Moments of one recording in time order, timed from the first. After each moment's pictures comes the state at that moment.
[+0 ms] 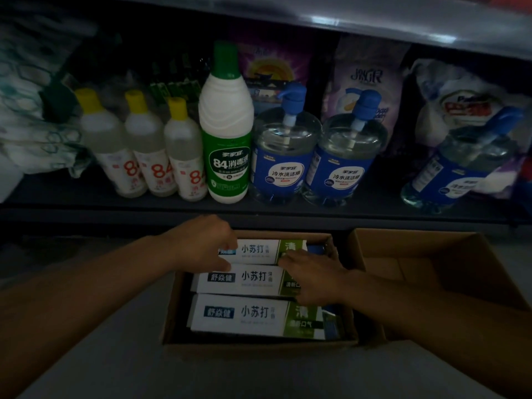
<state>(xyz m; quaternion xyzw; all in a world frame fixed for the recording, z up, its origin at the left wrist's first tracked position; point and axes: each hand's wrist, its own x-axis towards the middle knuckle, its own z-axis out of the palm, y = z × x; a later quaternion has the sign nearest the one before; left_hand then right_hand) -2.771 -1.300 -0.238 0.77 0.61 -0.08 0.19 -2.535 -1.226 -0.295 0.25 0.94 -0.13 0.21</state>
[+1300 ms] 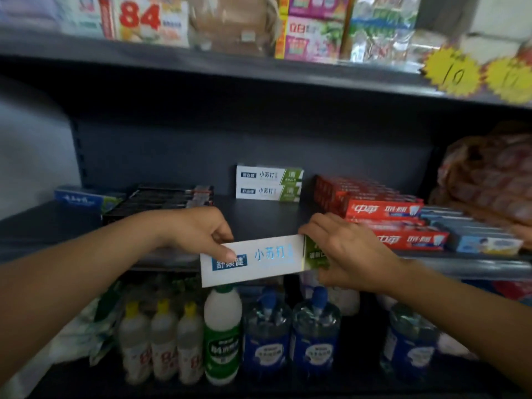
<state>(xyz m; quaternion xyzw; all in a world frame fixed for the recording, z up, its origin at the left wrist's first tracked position) -2.788 -1.260 0.119 0.74 0.63 0.09 0.20 -2.516 -1.180 0.090 0.22 0.93 0.24 -0.15</state>
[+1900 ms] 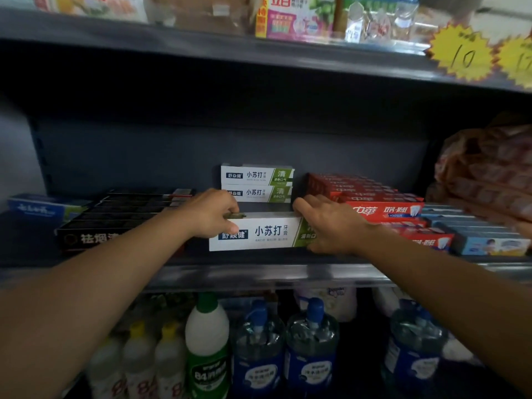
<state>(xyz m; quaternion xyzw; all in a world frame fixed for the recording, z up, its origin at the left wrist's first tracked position) -2.781 -1.164 0.115 0.69 0.71 0.14 0.00 -2.545 -1.085 0.102 0.32 0.92 0.21 -0.09</state>
